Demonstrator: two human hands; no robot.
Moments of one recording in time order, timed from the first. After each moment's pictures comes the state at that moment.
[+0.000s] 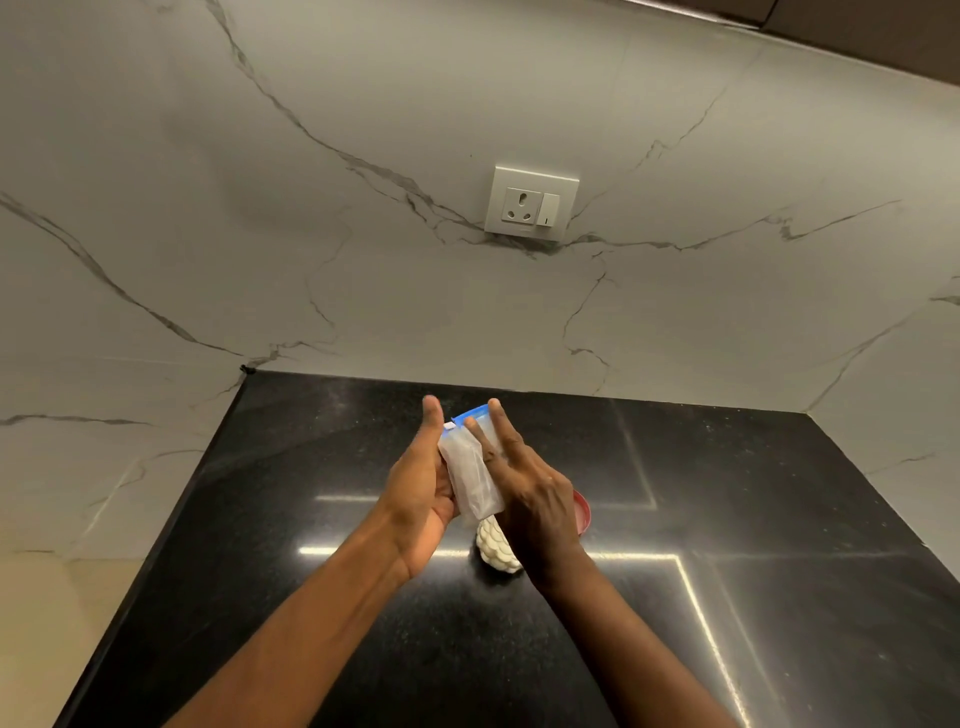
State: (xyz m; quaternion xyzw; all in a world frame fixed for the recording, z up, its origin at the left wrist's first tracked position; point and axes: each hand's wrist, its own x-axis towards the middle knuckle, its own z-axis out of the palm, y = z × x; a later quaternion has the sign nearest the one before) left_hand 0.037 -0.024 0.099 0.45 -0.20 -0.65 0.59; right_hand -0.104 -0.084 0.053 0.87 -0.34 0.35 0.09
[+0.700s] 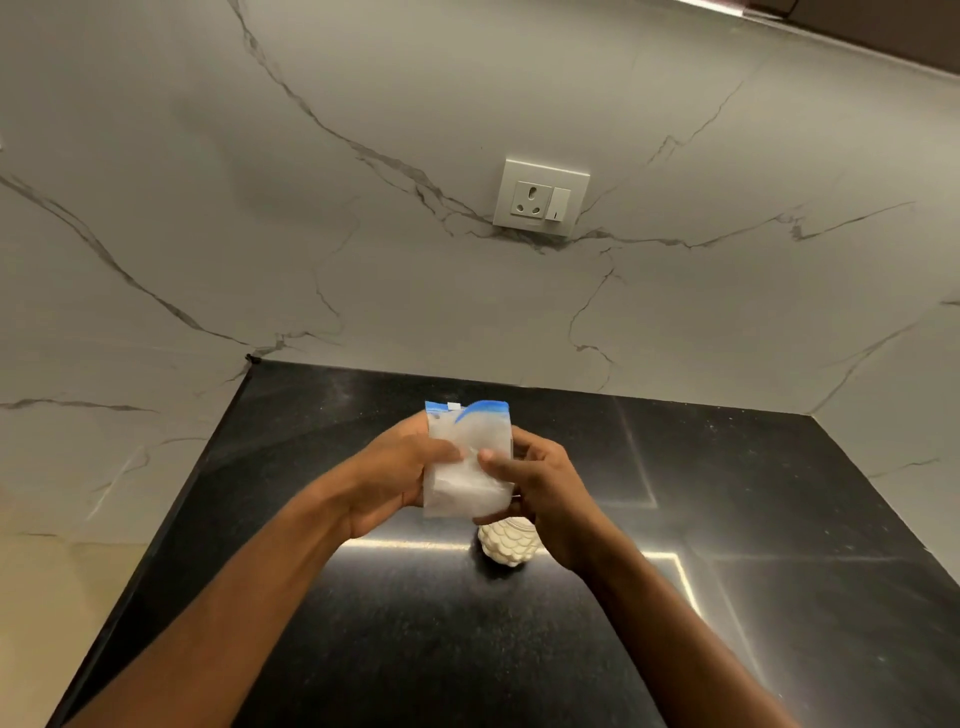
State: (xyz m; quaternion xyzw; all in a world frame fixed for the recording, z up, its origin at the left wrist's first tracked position) left_hand 0.082 -0.023 0.113 0.52 -0.35 -0.64 0.44; right_hand -0.111 -0.080 0.091 0.56 -0.36 0.29 -0.69
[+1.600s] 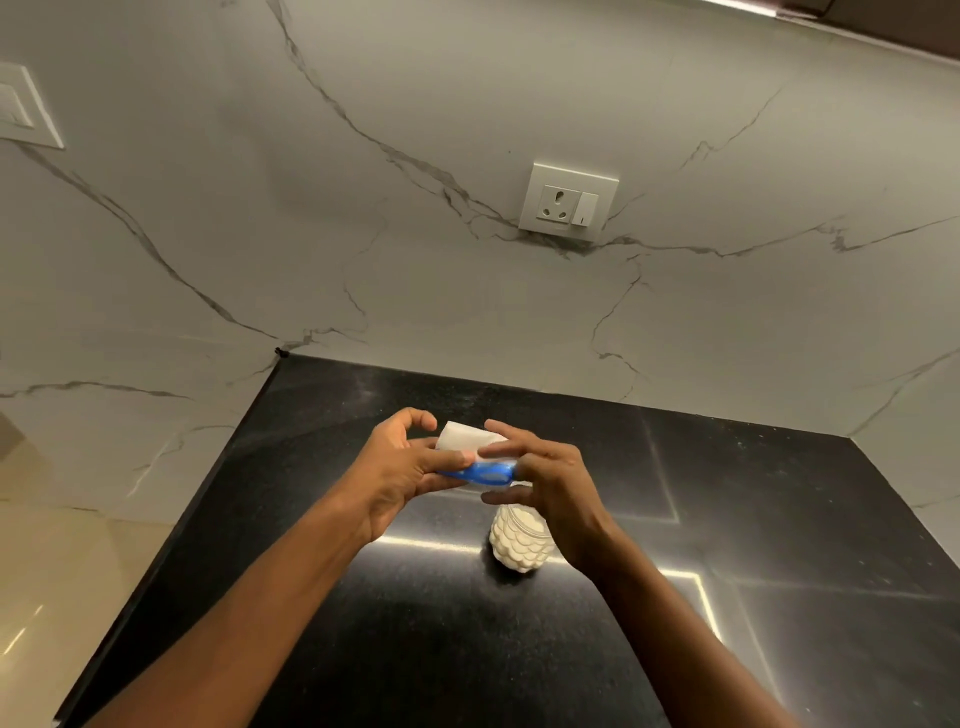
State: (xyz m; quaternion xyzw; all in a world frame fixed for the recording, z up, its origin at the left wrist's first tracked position) left_hand 0.088 -0.026 0.088 0.56 -0.27 -0.57 0.55; right_hand -0.113 -0.096 0.076 0.59 -0.31 0.32 -0.68
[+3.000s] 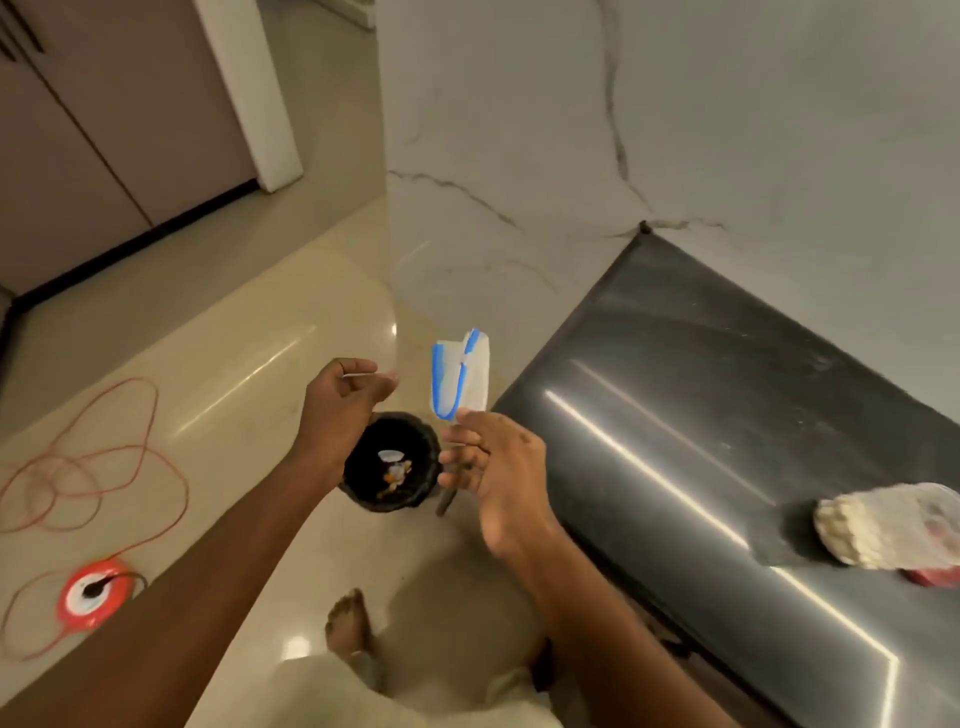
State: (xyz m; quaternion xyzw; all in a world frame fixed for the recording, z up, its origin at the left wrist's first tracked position) left_hand 0.326 0.348 -0.045 0.73 0.04 -0.23 0.64; right_hand 0.177 0.230 -0.003 0.41 -0.41 0.10 -0.81
